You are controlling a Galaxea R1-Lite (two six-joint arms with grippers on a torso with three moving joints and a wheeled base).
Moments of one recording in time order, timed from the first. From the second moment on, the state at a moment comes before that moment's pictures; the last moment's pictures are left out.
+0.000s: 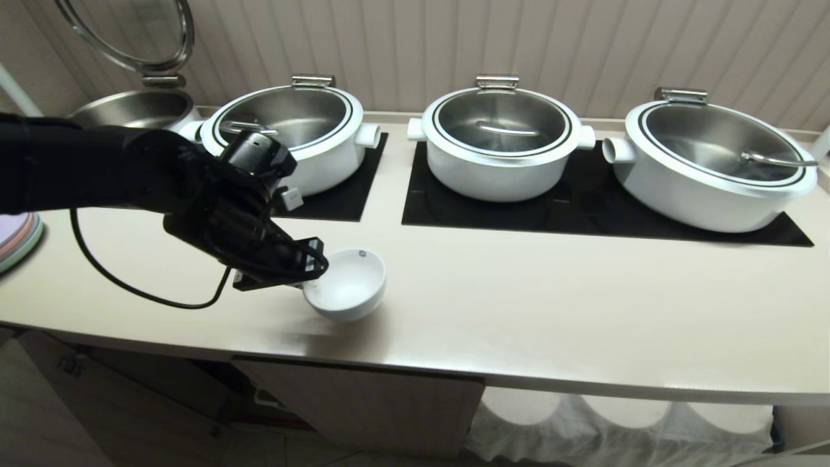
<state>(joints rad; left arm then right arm) -0.33 1.89 -1.55 0.66 -0.07 -0.36 0.00 0.00 0.00 0.00 -0.01 -0.03</state>
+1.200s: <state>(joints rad) -0.39 2.04 -1.71 0.68 0.02 -0.35 0.00 0.00 0.00 0.00 -0.01 -0.03</state>
